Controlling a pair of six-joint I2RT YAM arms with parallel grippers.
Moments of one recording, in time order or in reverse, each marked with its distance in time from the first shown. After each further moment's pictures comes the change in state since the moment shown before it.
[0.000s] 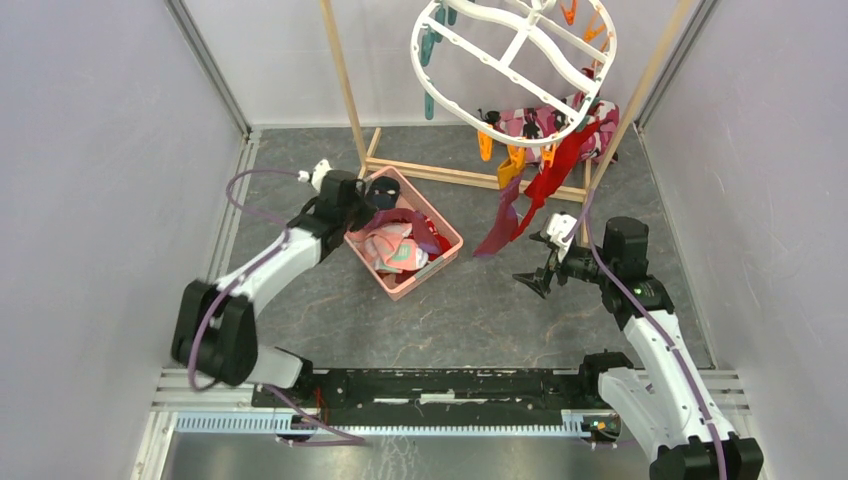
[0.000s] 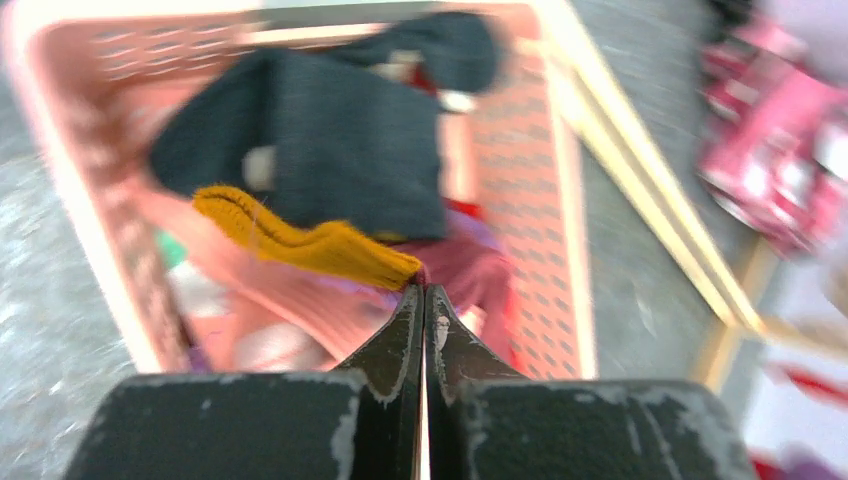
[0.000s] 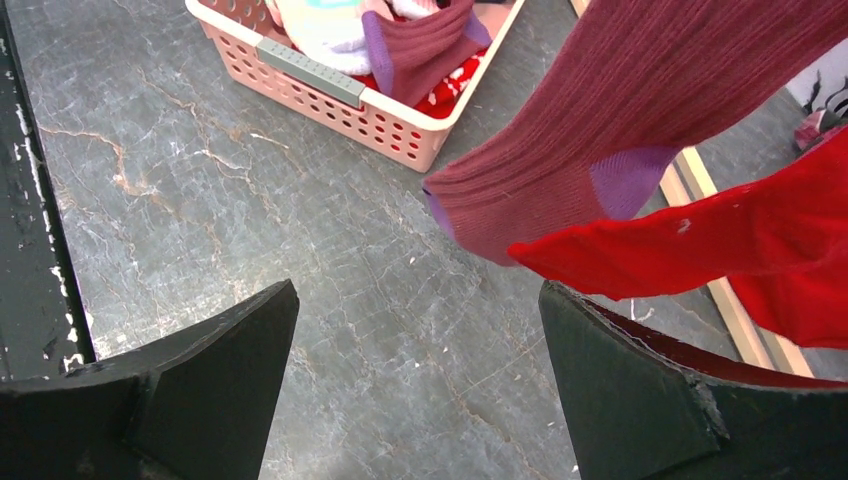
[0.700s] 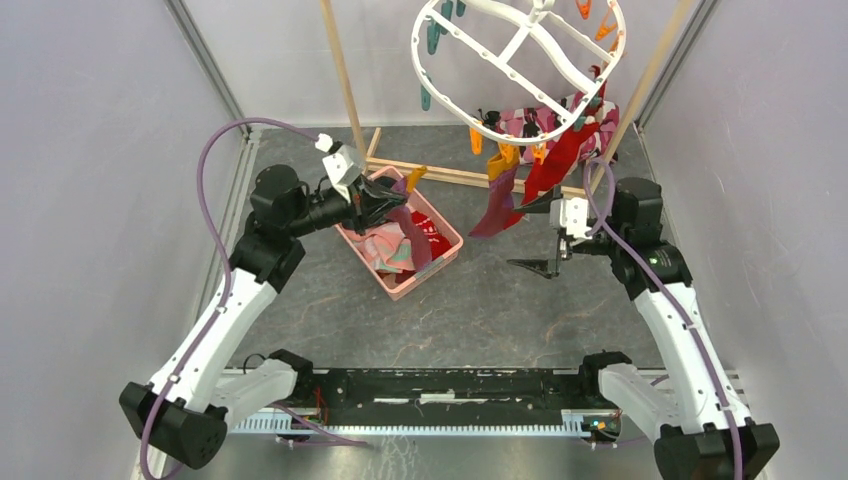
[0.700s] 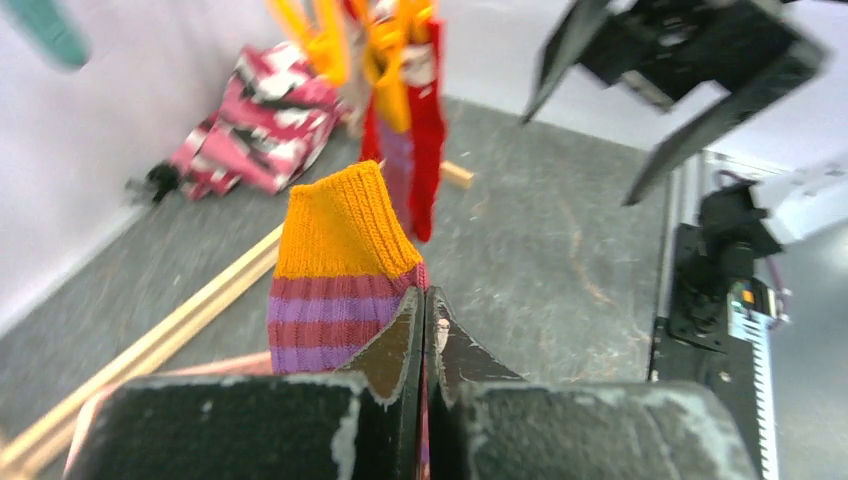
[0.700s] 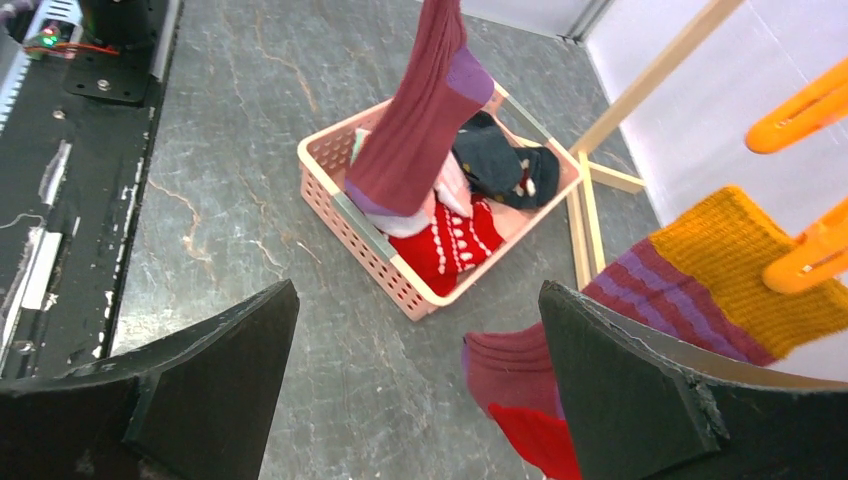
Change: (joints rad) left arm -0.012 -0.469 0.071 0.166 0.996 1.011; right arm 0.024 0.130 0.348 -0.150 -0.323 -0.215
